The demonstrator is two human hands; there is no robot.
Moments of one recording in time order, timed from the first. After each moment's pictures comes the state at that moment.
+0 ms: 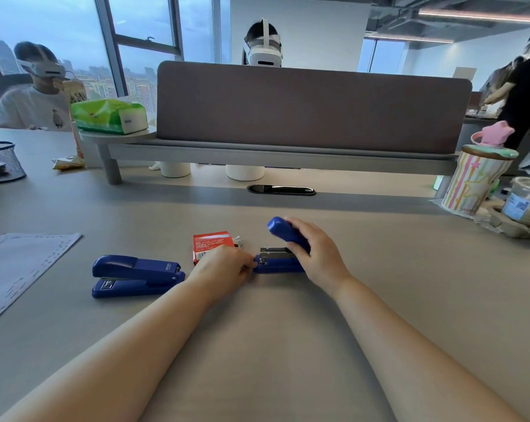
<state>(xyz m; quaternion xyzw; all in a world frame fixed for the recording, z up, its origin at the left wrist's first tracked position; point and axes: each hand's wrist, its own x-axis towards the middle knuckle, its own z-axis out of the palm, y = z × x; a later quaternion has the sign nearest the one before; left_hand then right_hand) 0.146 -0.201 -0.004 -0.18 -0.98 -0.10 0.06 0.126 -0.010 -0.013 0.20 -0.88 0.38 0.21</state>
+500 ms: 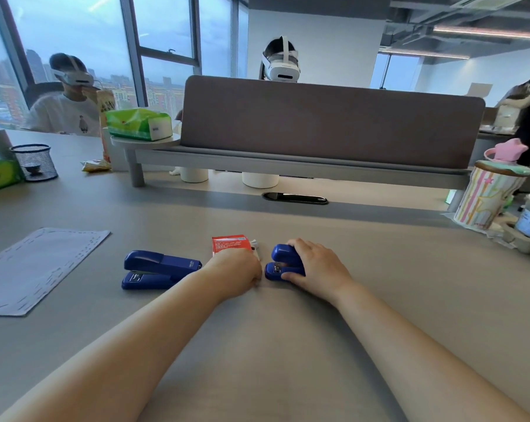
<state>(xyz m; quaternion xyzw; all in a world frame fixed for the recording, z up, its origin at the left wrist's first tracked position) 0.144 -0.214 0.000 -0.26 -0.95 0.16 0.02 0.134 -0.028 -0.009 0.21 -0.96 0.13 0.11</state>
